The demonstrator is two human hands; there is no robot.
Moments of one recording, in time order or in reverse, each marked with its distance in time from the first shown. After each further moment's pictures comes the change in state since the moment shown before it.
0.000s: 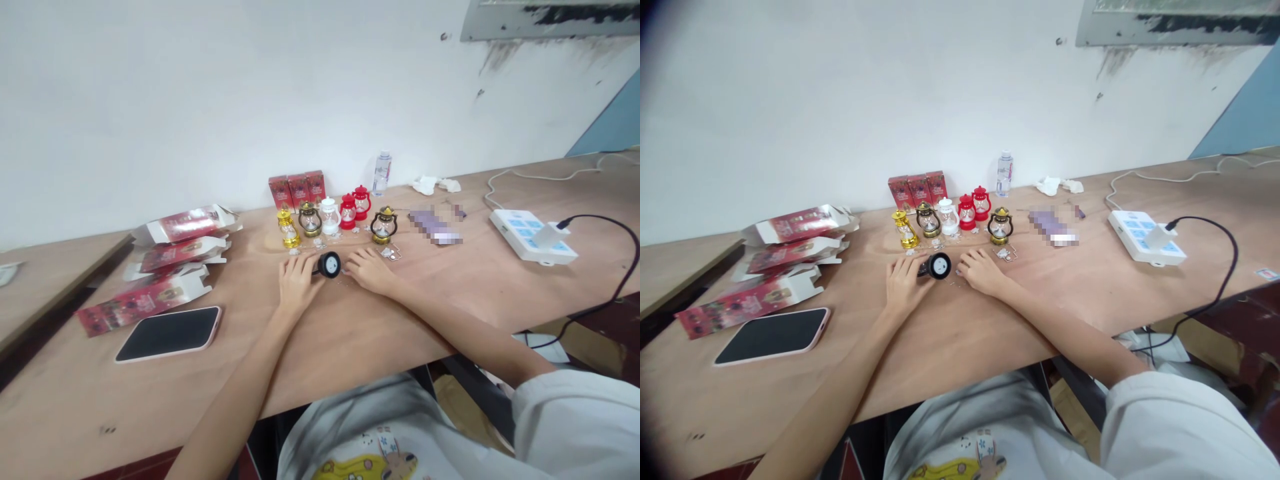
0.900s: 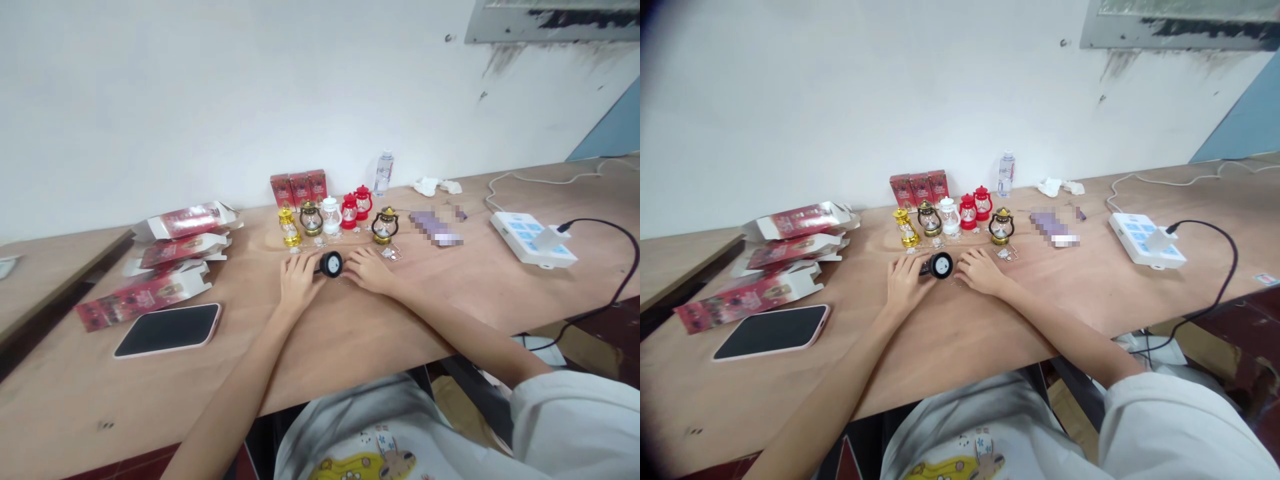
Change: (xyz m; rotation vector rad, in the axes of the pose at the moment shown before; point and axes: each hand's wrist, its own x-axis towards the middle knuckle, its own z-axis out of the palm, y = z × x) left_hand 0.001 0.001 0.000 -0.010 -0.024 0.000; right_hand 0.001 0.002 0.003 0.110 0.050 -0.012
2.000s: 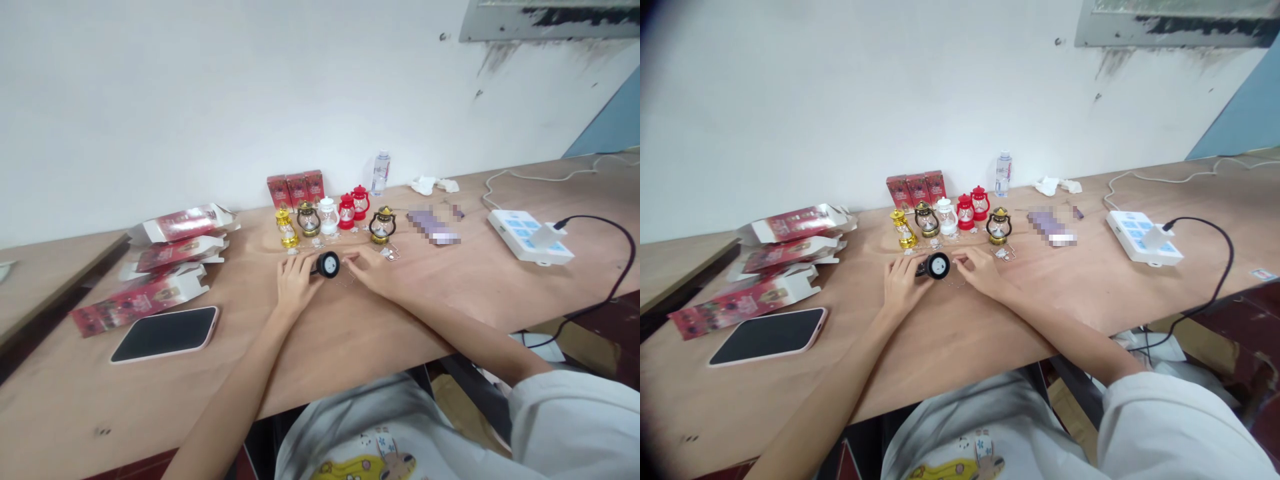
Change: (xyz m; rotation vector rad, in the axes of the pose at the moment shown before) left_hand 0.001 0.000 -0.002 -0.007 -0.003 -0.028; right_hand -0.001 -0.017 -0.014 0.498 0.478 0.284
